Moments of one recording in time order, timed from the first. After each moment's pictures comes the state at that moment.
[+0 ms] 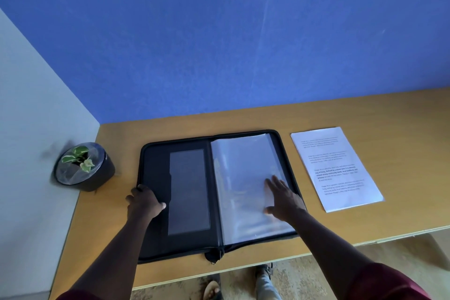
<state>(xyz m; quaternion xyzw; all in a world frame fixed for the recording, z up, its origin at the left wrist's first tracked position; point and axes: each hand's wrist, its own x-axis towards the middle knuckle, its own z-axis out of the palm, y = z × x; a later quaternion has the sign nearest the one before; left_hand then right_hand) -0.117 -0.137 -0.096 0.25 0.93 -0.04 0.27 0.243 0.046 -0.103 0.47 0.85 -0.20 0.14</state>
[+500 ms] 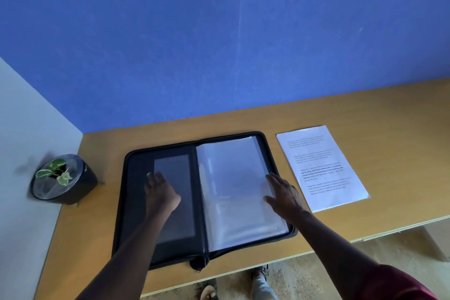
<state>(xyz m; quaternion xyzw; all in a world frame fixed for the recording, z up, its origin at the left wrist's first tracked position) -0.041 -0.069 -0.071 0.30 0.92 0.09 0.25 0.284 0.072 -0.093 0.49 0.84 -0.23 0.01</state>
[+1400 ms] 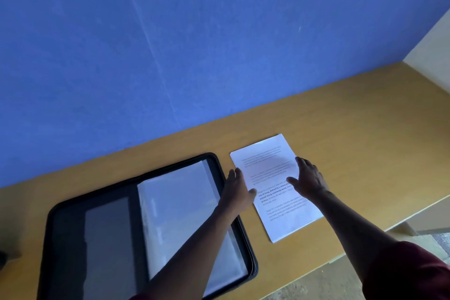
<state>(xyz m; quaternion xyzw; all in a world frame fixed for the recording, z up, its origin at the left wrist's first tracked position) 0.212 0.163 -0.055 0.52 0.74 0.12 0.41 0.430 0.253 -0.080 0.66 0.72 -0.23 0.01</state>
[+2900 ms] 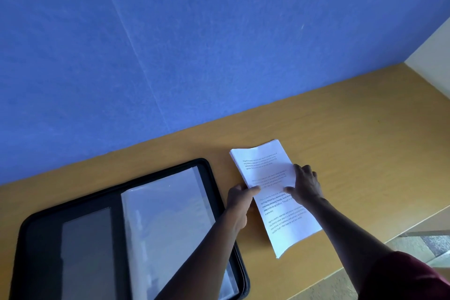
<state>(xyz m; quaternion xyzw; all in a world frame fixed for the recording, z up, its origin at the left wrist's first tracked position) 0.246 0.195 -0.079 0.10 0.68 0.36 0.64 0.432 0.277 -0.098 0.69 0.69 -0.21 0.05</state>
